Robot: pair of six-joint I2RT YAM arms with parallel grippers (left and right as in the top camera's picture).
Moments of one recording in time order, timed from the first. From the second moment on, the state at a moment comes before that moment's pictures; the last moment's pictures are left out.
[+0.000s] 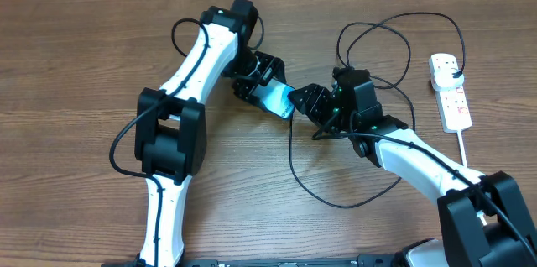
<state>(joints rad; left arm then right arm) -0.34 2.33 2.01 -1.25 0.56 -1.25 0.39 1.60 0.79 0.10 -0.39 1.01</state>
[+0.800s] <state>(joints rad) -0.40 2.33 2.01 -1.24 0.64 -1.33 0.40 1.63 0.79 0.11 -0.37 1.02</state>
